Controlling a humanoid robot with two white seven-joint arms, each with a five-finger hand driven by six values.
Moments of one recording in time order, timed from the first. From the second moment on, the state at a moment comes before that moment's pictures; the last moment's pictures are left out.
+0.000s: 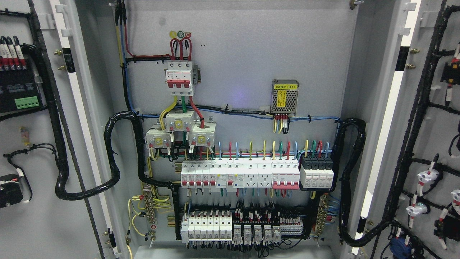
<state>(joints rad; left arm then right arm) 0.50 0.13 -0.08 -1.25 0.08 0.38 -0.22 0.58 -0.21 0.34 -0.85 -0.46 -0.68 0.33</state>
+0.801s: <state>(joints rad) 0.12 0.03 -0.08 -0.39 -0.08 -0.07 -0.22 0.24 -0.05 0.30 -0.22 -0.38 -0.22 0.17</state>
